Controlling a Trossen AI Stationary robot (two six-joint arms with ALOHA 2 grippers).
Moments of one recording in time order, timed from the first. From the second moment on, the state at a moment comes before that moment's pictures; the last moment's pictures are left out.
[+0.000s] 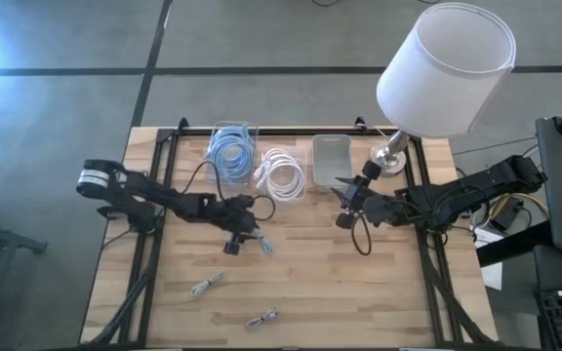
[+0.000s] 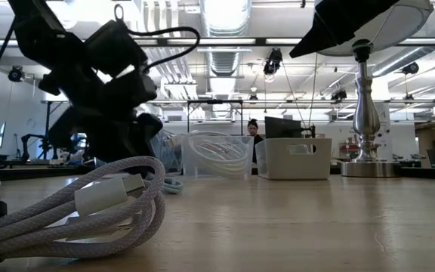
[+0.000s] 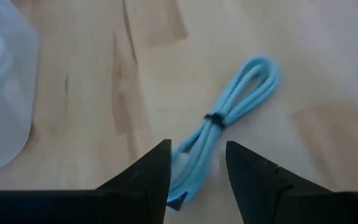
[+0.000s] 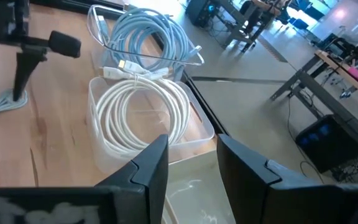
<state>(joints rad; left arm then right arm) -0.02 1.51 0.53 0.22 0.08 0.23 0.24 1.14 0.79 -0.25 0.85 0.02</state>
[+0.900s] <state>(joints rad) -0.01 1.57 0.66 0.23 0.02 0.23 0.24 1.15 0.79 -0.22 0.81 -0.05</state>
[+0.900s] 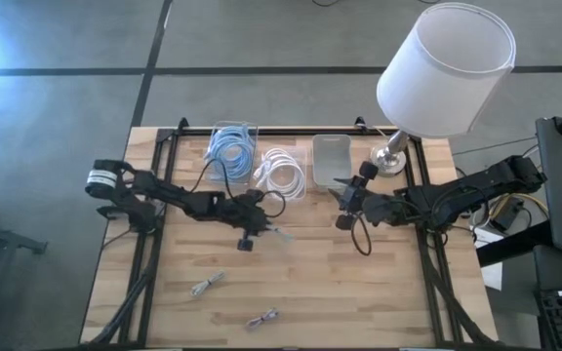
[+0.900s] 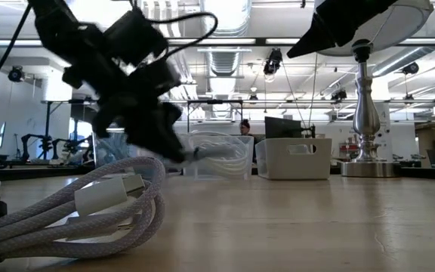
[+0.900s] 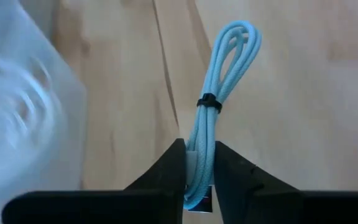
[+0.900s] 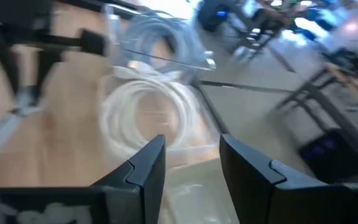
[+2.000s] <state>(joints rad) 0.00 1.57 0.93 0.25 -0.25 0.26 0.24 1.31 0.84 -0.12 0.50 -0.22</state>
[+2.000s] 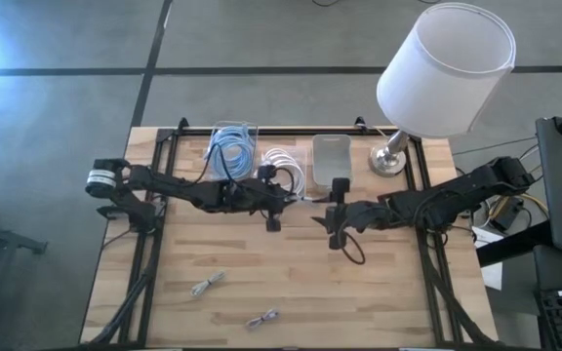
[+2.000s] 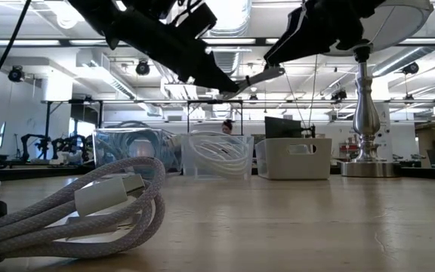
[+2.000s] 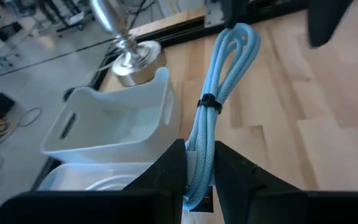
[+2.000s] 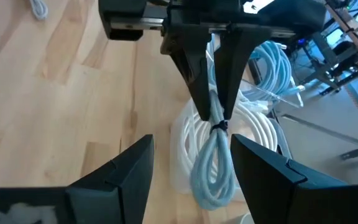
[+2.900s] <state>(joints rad) 0.00 1.57 0.93 0.32 -0.12 0.26 0.23 1.32 0.84 -0.12 0.52 -0.25</state>
